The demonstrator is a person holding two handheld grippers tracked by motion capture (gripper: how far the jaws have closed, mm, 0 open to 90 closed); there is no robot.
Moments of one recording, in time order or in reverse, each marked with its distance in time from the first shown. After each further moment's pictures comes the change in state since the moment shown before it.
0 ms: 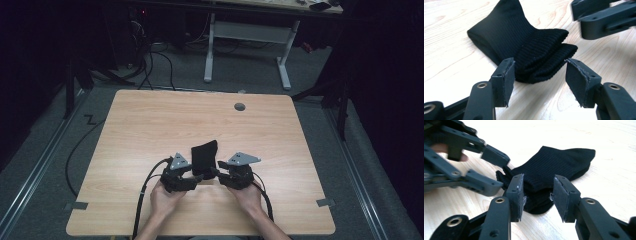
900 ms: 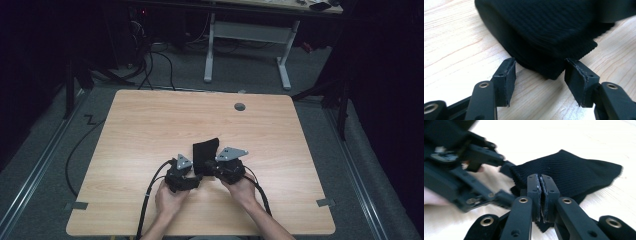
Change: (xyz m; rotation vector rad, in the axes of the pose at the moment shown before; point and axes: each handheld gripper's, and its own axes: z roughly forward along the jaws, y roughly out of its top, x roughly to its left) left arm 0.001 -0.006 0.025 0.043 0.103 -0.065; right arm 0.008 0.023 0.015 0.046 0.041 -0.115
